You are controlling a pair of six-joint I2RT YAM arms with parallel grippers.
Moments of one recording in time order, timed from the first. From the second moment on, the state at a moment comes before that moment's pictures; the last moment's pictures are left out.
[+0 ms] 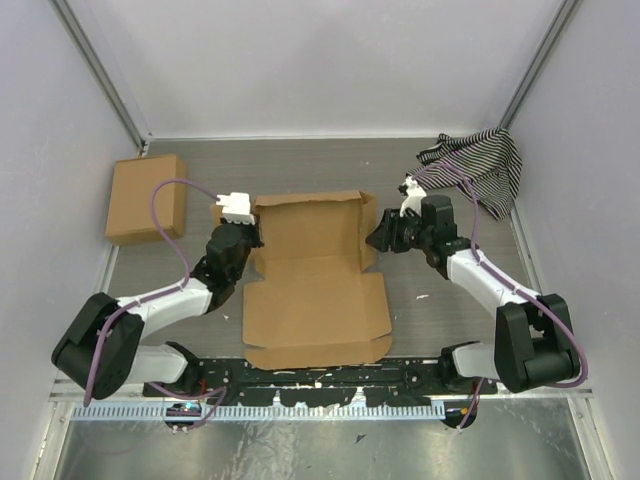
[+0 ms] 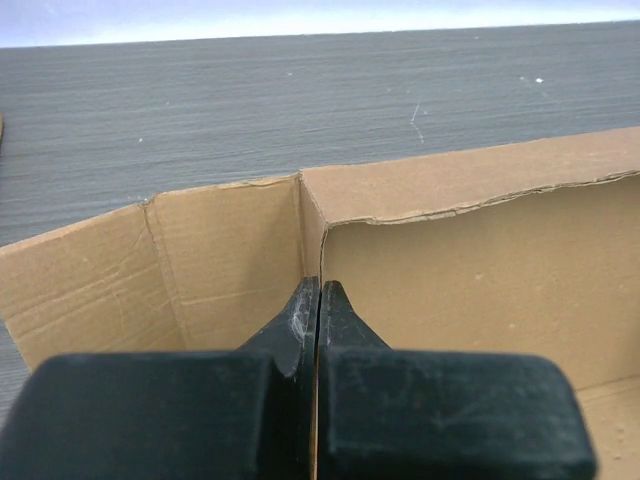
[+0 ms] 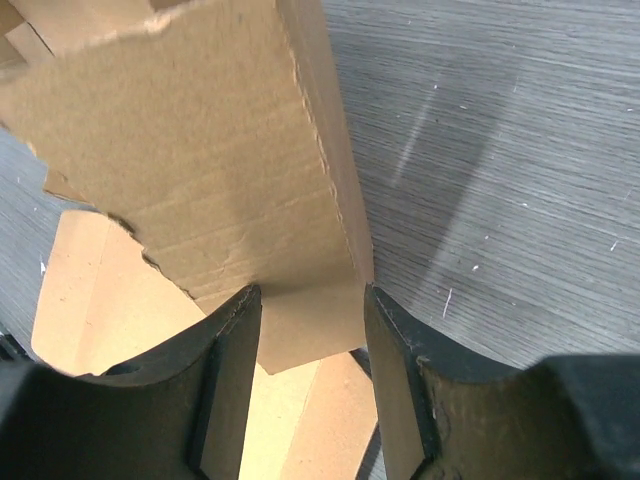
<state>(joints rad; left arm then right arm) -0.58 1.31 0.50 0.66 -0.42 -0.14 0.21 1.30 0.69 0.02 -0.48 0.27</state>
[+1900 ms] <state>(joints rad) -0.58 1.33 0.42 0.83 -0.33 -0.14 0.35 1.28 0.73 0.06 -0.25 0.21</state>
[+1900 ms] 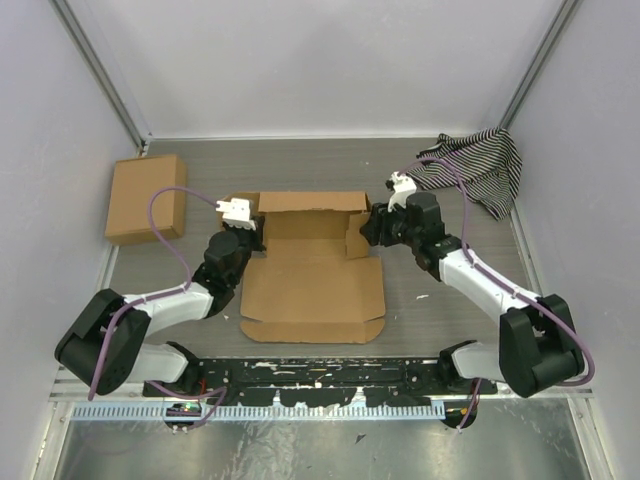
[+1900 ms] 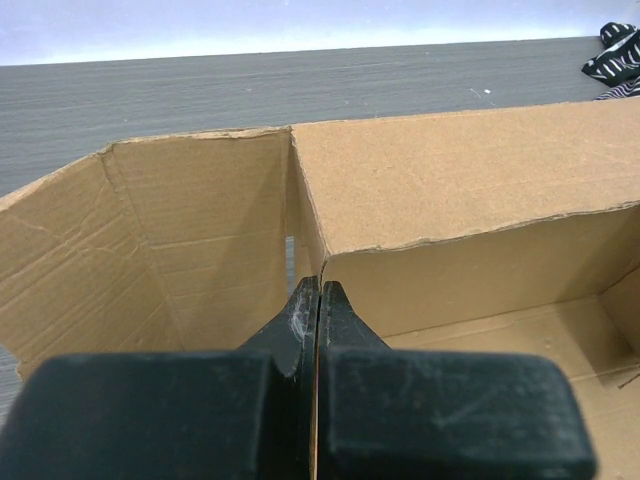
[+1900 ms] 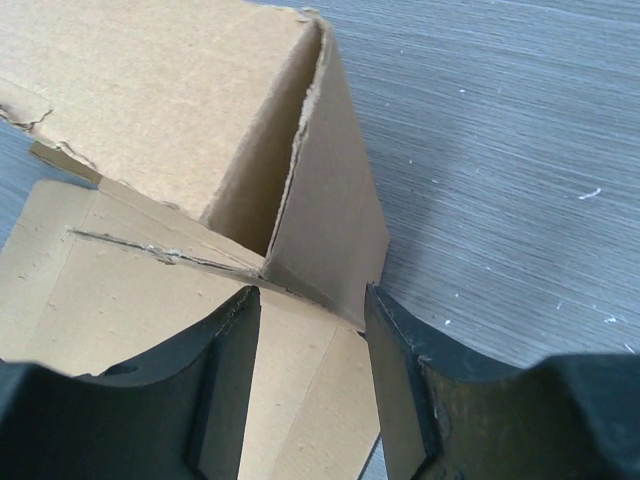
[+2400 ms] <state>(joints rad) -0.58 1.33 0.44 0.81 -0.32 -0.15 0.45 1.38 0.74 0.14 -0.12 0.19</state>
